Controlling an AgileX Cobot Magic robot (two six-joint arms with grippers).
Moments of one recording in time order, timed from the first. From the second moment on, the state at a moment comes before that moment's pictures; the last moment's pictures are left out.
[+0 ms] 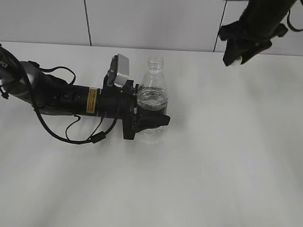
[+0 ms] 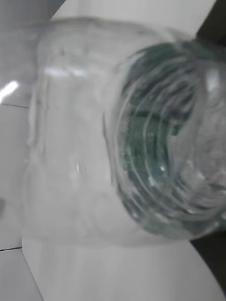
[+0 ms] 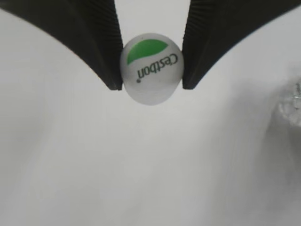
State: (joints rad) left arm -0.31 2.39 -1.29 1.35 -1.18 -0.61; right arm 0.22 2.16 -1.96 0.20 1.18 -0.33
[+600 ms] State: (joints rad) left arm -0.31 2.39 -1.29 1.30 -1.18 -0.61; right arm 0.19 2.26 -1.72 0.19 1.11 -0.22
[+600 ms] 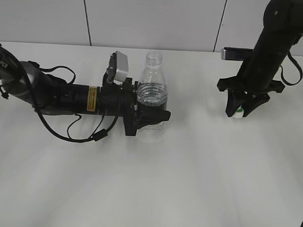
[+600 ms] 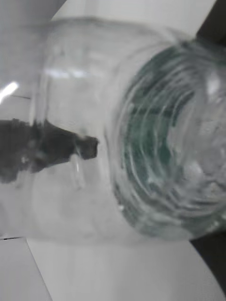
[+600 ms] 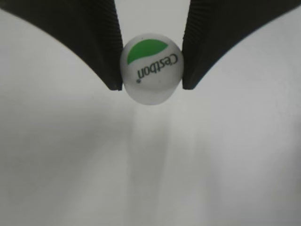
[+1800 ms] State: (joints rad) left arm -0.31 2.39 -1.29 1.30 -1.18 -0.61; right arm 0.19 2.26 -1.62 0.22 0.98 -0.22
